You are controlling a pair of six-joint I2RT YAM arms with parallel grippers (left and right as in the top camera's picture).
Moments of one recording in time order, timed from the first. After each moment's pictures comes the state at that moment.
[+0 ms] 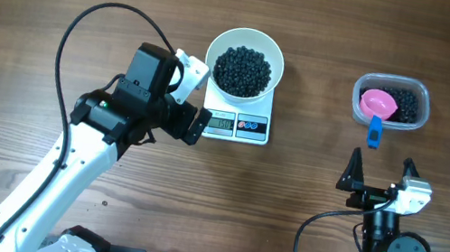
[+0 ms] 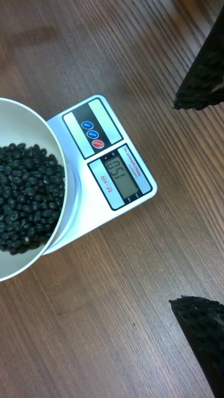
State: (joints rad) left arm -0.37 1.28 1.01 -0.70 0.14 0.09; right arm 0.00 0.02 0.01 0.01 0.02 0.11
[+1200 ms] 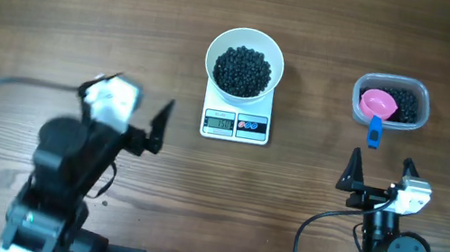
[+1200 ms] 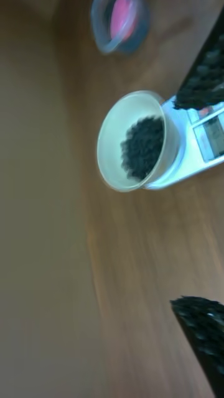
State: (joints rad) left arm -0.19 0.58 0.57 -0.25 0.12 0.03; right arm 0.00 0.02 0.01 0.00 0.01 0.11
